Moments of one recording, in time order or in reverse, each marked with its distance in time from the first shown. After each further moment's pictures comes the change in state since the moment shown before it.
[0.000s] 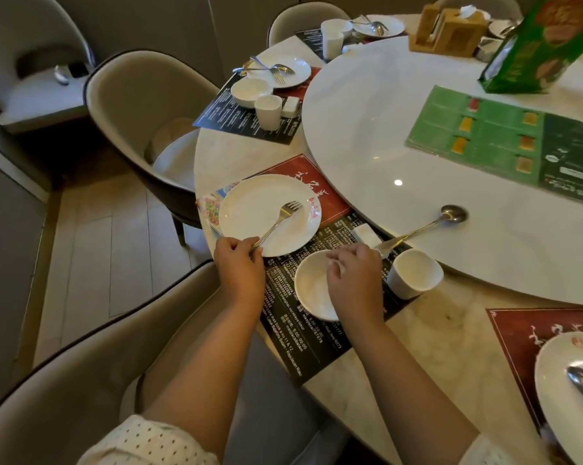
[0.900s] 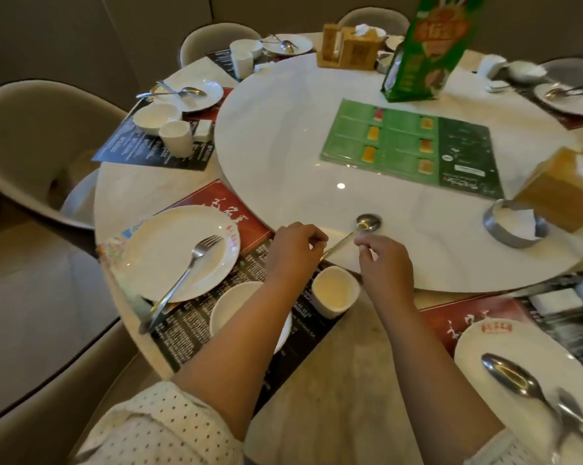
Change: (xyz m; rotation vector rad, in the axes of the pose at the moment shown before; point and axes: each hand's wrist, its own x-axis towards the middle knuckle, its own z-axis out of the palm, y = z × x) left_hand -0.013 0.152 0.124 -0.027 -0.522 0.486; right_hand 0.074 0.103 -0.104 0.005 0.178 0.168
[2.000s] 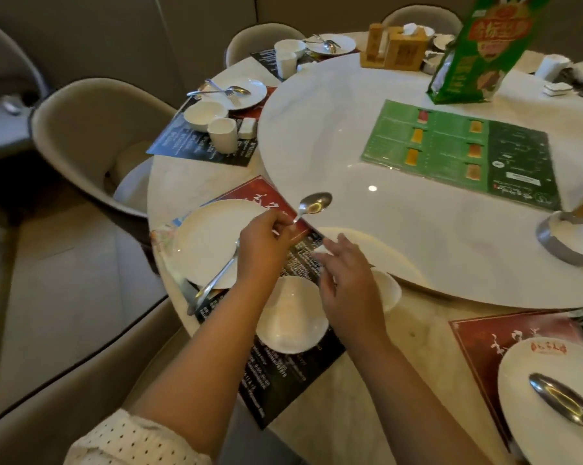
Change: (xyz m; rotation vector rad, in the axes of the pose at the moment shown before) left_hand -0.024 -0.051 -0.075 -0.200 0.321 -0.220; right_hand -0.071 -0.074 0.038 0.033 -0.156 -0.379
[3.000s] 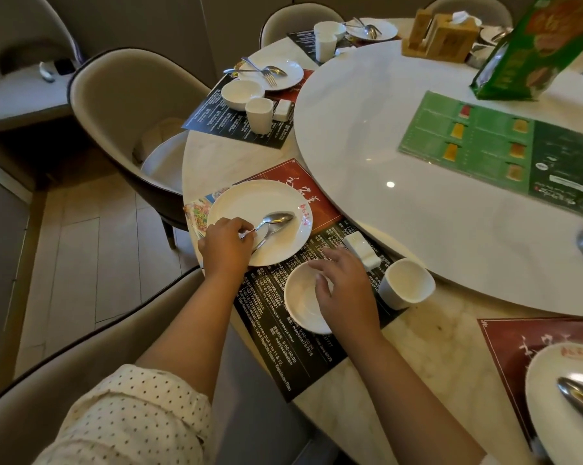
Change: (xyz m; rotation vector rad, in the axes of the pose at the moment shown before) left_hand 0.001 -0.096 -0.070 0.412 0.110 -0.130; right_hand -0.022 -0.014 0.045 -0.050 -0.181 -0.016
